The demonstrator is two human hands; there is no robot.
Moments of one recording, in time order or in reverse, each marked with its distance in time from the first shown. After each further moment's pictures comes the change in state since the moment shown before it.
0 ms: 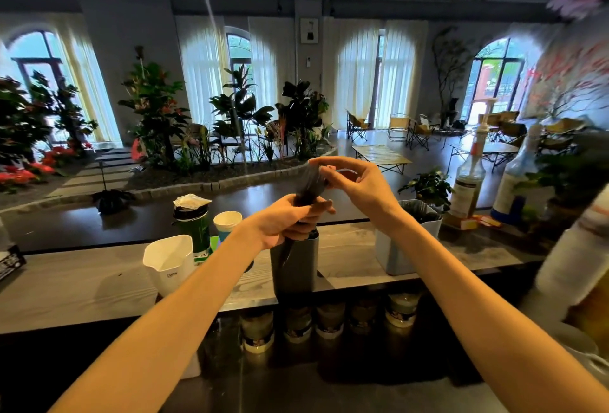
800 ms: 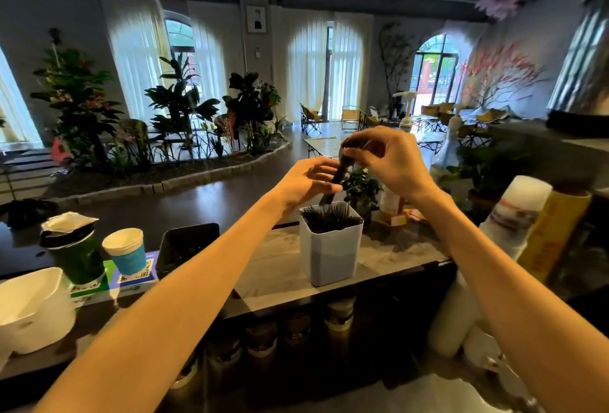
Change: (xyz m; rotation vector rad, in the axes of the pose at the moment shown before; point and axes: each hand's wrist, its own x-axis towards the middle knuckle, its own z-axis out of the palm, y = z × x) left_hand 0.196 0.026 0.112 0.177 0.056 0.293; right_hand 0.007 0.035 -0.209 -0.659 0.236 -0.136
